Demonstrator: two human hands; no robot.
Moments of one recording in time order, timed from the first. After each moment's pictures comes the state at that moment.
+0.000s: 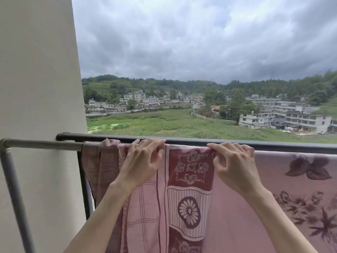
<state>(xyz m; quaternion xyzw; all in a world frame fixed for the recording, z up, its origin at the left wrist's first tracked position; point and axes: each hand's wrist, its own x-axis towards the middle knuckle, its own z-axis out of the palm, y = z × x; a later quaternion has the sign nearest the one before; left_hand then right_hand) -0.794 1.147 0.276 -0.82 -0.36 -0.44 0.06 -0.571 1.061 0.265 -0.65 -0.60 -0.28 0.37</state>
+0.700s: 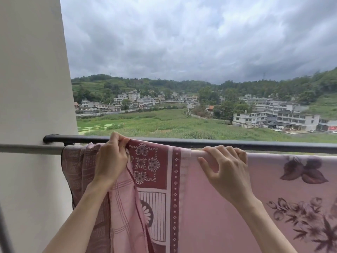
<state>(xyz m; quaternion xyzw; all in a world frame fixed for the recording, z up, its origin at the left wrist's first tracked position) -0.712 1.178 0.259 -0.70 -0.43 -0.57 0.00 -0.470 1.067 0.231 -0.64 -0.58 -0.32 0.39</state>
